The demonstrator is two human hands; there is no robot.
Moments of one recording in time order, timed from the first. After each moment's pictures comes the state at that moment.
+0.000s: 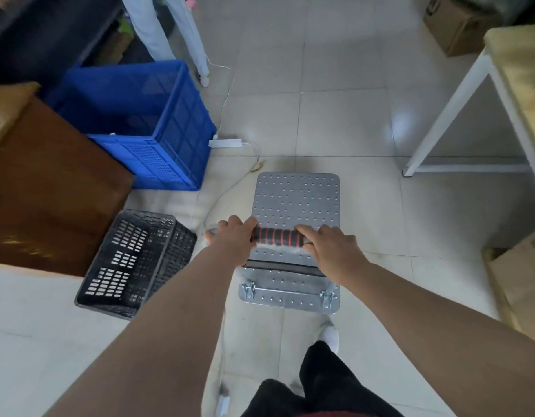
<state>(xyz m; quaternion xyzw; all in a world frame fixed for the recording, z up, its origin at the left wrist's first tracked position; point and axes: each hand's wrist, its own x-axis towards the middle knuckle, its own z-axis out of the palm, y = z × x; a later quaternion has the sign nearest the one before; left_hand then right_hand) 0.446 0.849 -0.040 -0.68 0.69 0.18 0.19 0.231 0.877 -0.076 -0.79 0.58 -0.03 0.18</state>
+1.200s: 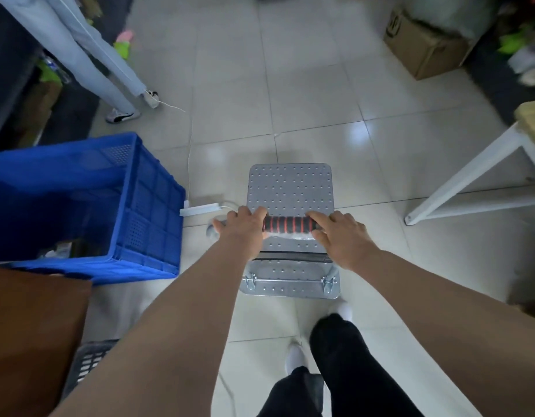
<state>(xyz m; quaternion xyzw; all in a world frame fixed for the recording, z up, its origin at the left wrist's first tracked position) 0.448 0.388 -0.048 -0.61 0.76 0.15 0.16 0.245 0.447 -0.066 -0.70 0.68 -0.01 0.22</state>
